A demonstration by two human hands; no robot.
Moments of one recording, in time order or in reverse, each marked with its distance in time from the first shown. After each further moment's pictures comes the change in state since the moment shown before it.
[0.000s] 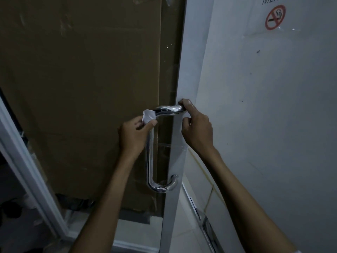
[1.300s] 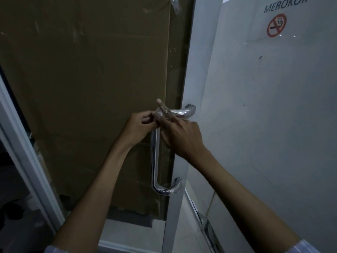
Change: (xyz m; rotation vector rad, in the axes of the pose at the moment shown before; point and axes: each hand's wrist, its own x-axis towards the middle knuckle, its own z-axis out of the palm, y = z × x) left_hand 0.046 0.001 -0.027 -0.189 -0.406 0.069; right_hand -0.008 -0.055 0.008 -0.341 -0.160 -0.534
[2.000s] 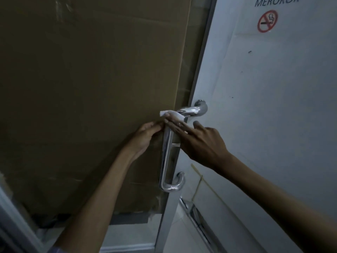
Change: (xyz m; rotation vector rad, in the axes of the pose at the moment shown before) left_hand 0.028 -0.069 -0.015 -0.566 -0.232 -0.242; right_hand -0.008 -0.006 0.010 -0.516 -0.313 0.021
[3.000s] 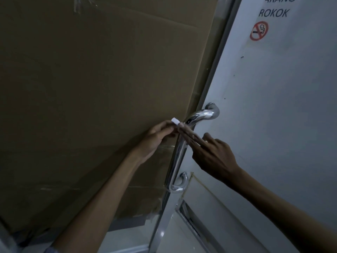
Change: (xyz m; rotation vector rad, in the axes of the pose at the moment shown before) left_hand -0.001 0.007 -0.039 0.038 -0.229 -0.038; right_hand -0.011 -0.043 0.012 -0.128 -0.141 0.104
